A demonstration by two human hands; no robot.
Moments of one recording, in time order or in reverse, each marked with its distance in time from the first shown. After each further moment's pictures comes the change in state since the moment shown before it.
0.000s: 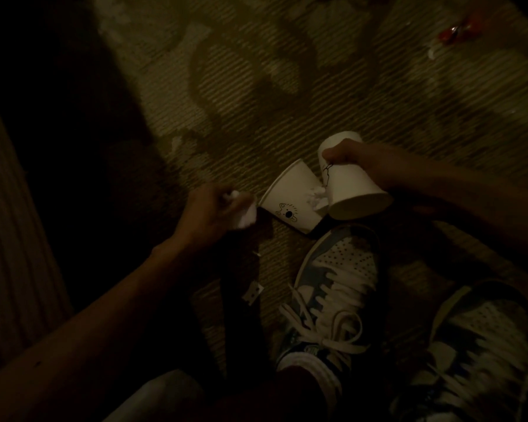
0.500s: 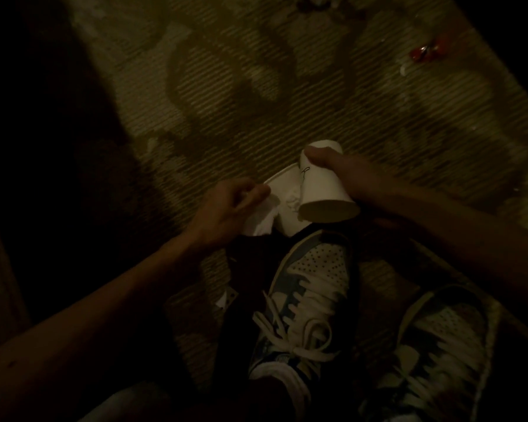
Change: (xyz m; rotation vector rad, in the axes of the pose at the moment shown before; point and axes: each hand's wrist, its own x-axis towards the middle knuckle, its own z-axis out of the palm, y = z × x) left_hand 0.008 0.047 0.027 -0.243 -0.103 0.096; right_hand -0.005 0.004 0.007 0.216 0.128 0.115
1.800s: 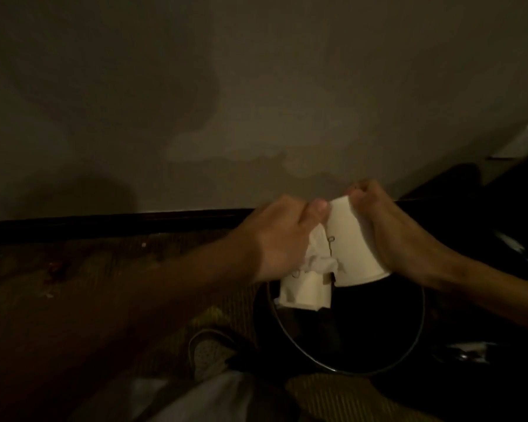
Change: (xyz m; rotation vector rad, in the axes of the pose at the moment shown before) left_hand -0.174 0.425 0.237 0.428 -1.049 0.905; right_hand -0.437 0.177 -0.201 0.150 1.180 -0.381
